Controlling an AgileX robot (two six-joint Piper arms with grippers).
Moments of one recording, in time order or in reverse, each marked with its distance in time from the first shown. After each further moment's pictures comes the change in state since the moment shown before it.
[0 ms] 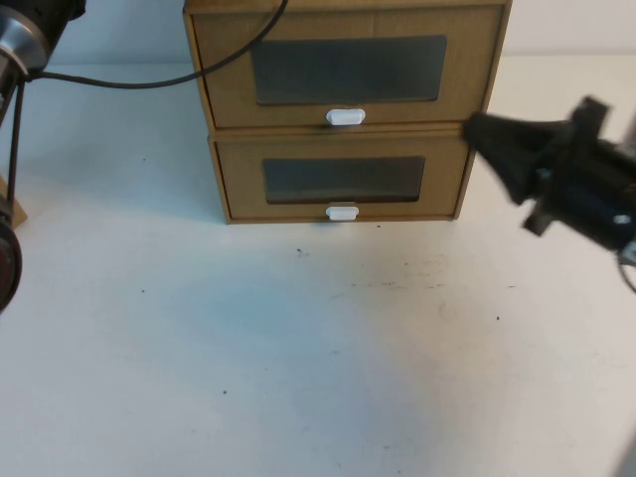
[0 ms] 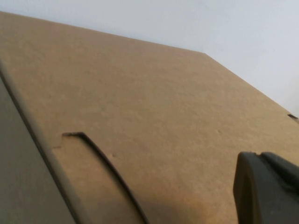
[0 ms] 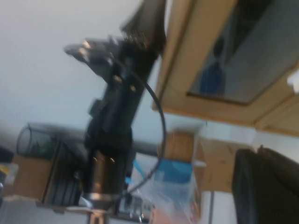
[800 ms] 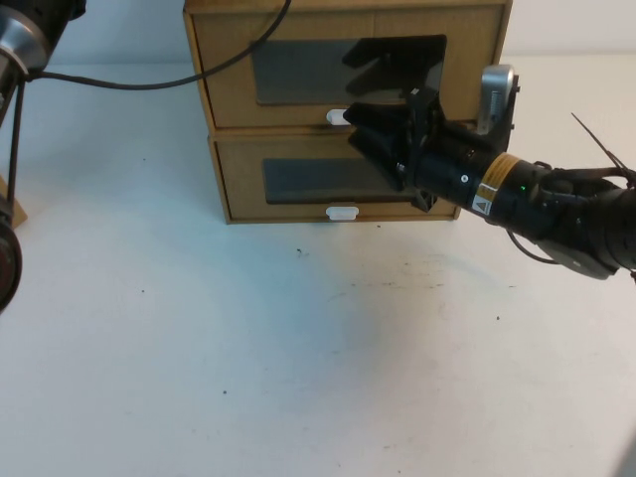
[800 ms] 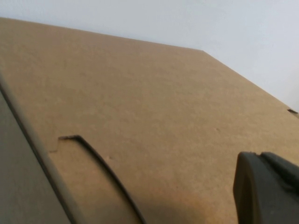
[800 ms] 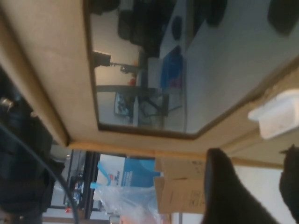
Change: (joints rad) right arm 0.190 0.392 -0.433 0.077 0.200 -0.002; left arm 0.000 0.000 0.000 0.000 0.007 0.035
